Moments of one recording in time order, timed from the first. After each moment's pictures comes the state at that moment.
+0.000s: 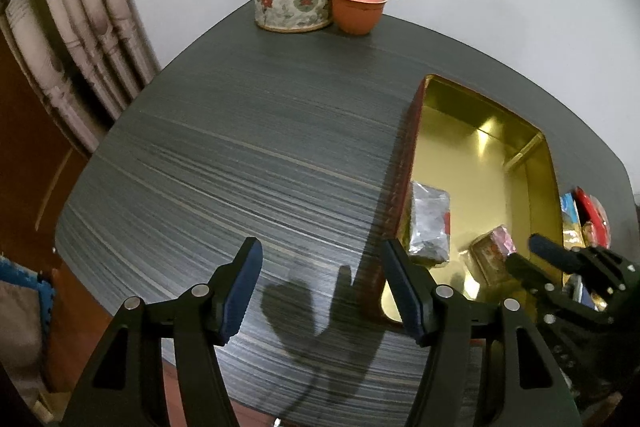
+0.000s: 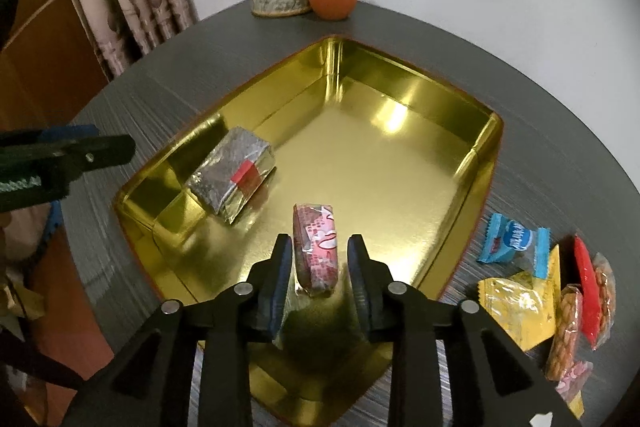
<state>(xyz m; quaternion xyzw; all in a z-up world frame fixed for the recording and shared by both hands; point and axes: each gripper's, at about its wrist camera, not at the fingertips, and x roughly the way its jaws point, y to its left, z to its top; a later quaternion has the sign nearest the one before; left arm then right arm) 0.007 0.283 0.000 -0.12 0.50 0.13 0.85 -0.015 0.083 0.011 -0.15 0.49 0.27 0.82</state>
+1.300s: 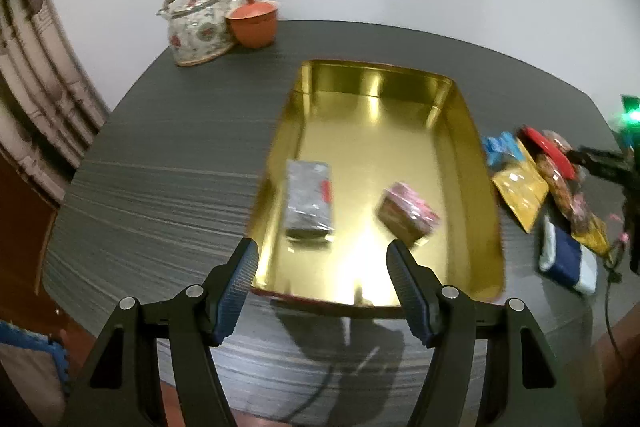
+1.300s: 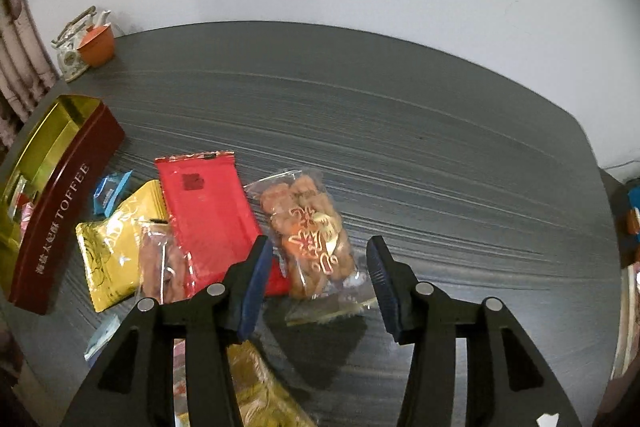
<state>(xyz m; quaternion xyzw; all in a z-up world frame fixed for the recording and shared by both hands) -0.002 0.185 0.008 -0.03 0.49 0.05 0.87 0.072 -0.191 -0.003 -0.08 0.51 0.08 0.85</state>
